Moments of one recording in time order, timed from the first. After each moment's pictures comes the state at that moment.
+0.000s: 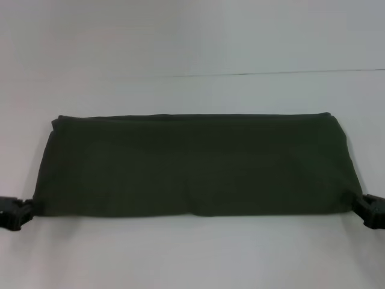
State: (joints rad) left arm -0.44 -2.16 0.43 1.06 2.53 1.46 -1.75; right arm 0.30 2.09 -0.38 -0.47 -1.99 -1.31 1.35
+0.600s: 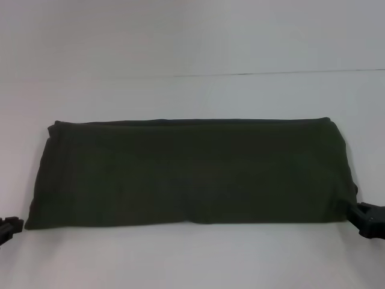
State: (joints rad) left arm -0.37 -2.17 0.35 1.11 2.53 1.53 -1.69; right arm 0.29 2.09 -0.39 -0.45 -2.00 -1.33 1.32
